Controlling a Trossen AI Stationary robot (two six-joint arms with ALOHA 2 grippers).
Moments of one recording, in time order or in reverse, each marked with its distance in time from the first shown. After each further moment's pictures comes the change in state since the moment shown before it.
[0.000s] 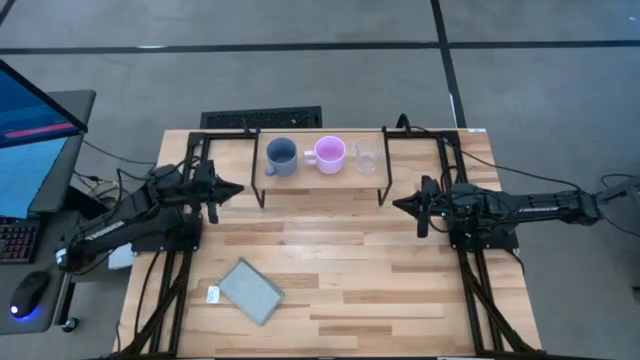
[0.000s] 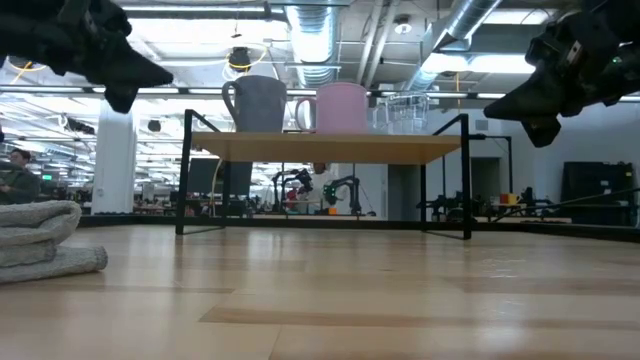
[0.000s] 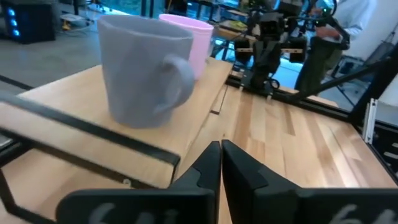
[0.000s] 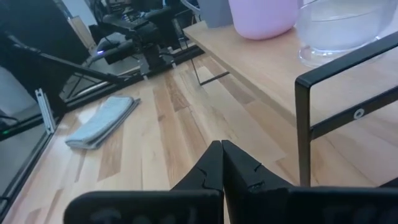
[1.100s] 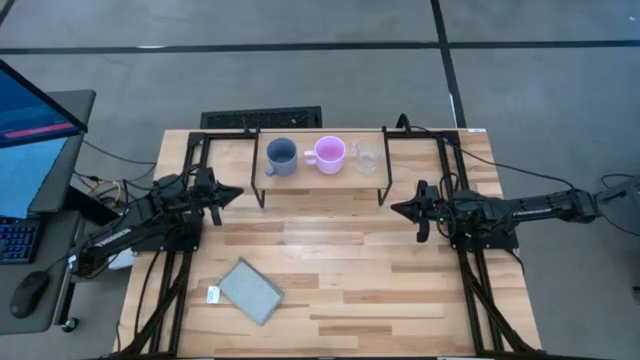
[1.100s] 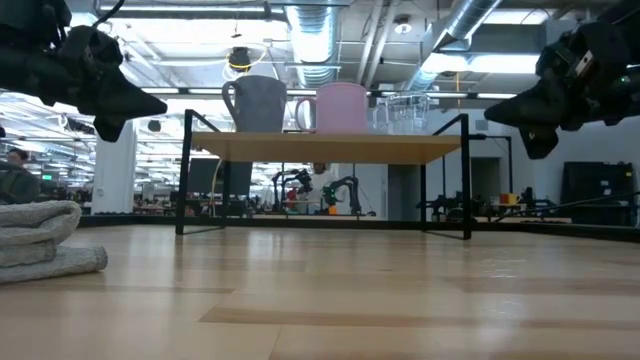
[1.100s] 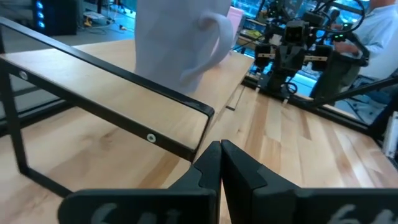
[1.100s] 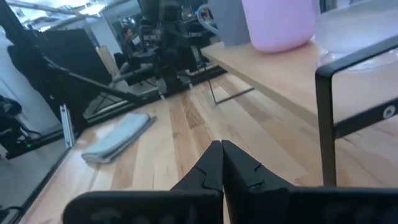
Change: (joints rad) left arm 0.000 -0.199 -0.172 -0.006 -0.072 -0.087; right arm 0.038 -0.032 -0.167 0.275 0.008 -0.021
